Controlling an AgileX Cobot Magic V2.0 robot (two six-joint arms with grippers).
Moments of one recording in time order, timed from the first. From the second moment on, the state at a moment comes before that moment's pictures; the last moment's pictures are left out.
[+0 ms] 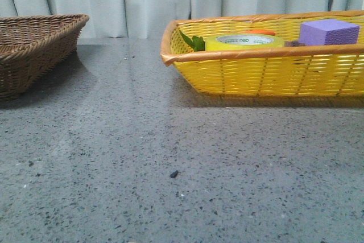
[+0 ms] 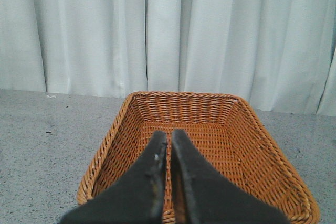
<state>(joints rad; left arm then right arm) 0.03 0.26 -0.31 -0.17 0.08 0.08 0.01 0.65 -0.72 -0.01 0.58 0.11</state>
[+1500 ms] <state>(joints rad) 0.03 0.26 -0.31 -0.17 0.07 0.08 0.45 1.83 -1.62 -0.03 0.97 -0.01</state>
